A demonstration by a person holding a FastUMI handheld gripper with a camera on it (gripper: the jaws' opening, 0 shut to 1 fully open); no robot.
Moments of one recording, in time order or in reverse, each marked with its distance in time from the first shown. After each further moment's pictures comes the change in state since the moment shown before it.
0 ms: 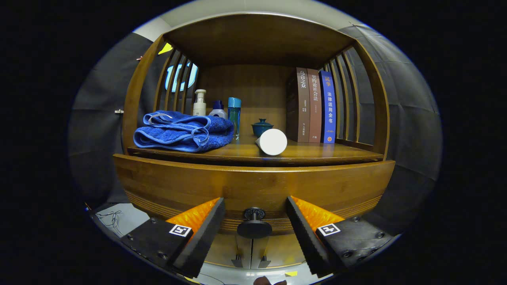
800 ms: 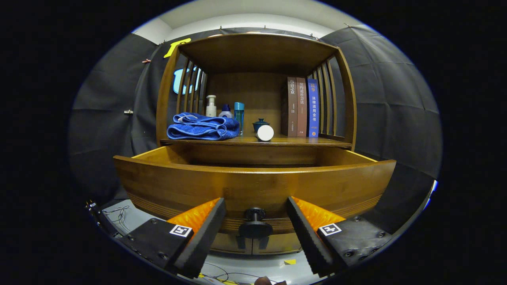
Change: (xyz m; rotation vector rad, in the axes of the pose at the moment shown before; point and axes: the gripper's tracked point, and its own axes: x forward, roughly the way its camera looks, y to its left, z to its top) arm -0.113 -0.004 -0.016 0.008 -0.009 0.011
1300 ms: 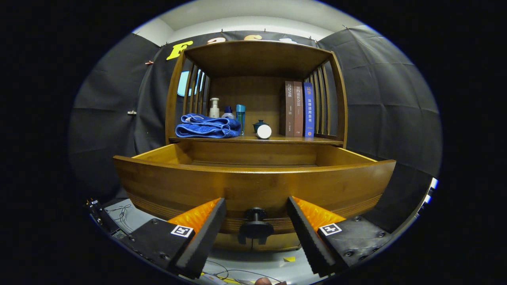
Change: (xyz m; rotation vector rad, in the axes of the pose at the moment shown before) arm -0.050 -0.002 -0.013 0.005 -0.009 0.003
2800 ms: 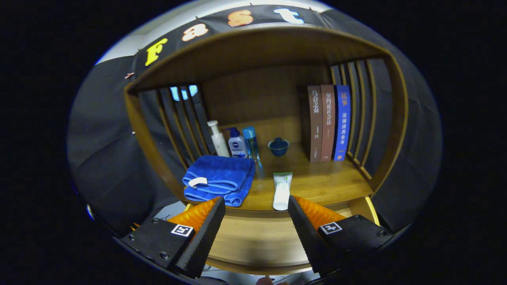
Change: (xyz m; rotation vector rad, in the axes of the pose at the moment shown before) arm 0.096 0.010 0.215 0.107 0.262 0.158
